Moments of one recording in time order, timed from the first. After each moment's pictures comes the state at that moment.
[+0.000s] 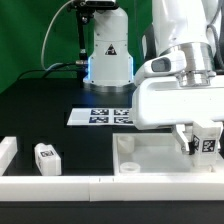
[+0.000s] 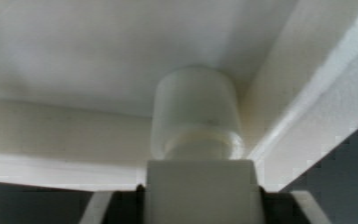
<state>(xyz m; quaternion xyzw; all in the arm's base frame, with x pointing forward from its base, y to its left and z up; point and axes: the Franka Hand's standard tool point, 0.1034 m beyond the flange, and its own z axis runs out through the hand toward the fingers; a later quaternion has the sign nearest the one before) 0.630 0.111 0.051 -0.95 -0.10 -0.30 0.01</state>
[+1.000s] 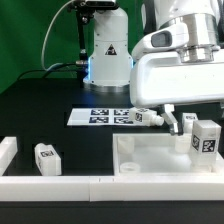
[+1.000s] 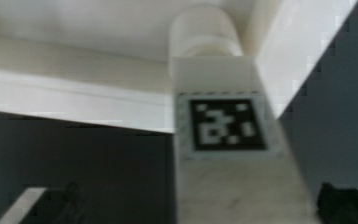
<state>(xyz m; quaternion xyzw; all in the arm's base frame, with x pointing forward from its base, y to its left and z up) 0.647 0.096 0.091 -0.97 -0.10 -0.23 0.02</state>
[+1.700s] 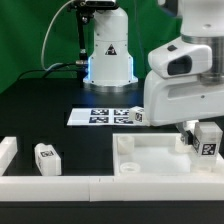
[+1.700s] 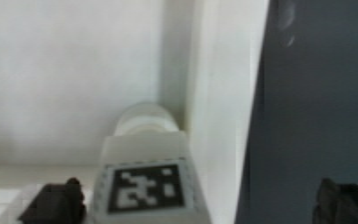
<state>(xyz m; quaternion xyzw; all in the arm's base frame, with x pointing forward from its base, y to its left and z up) 0.641 0.127 0.077 -1.00 -0.04 0.06 0.06</state>
